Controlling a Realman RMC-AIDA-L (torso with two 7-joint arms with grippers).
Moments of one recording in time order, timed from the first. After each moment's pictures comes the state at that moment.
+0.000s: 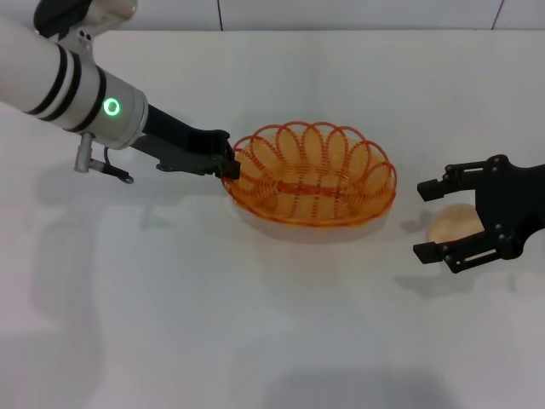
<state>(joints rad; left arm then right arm) -0.88 -2.08 0.92 0.70 2.51 1.35 -2.76 0.42 2.01 -1.09 -1.22 -1.96 -1.69 1.68</state>
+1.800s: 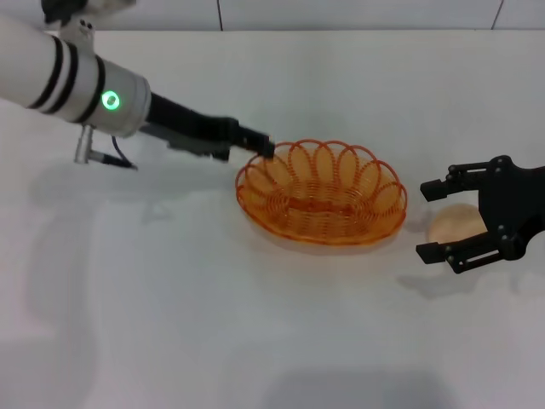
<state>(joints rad) -0.85 -2.07 0.95 0.73 2.39 1.33 -2.60 0.42 2.01 -1.08 -1.22 -1.96 -1.69 1.67</state>
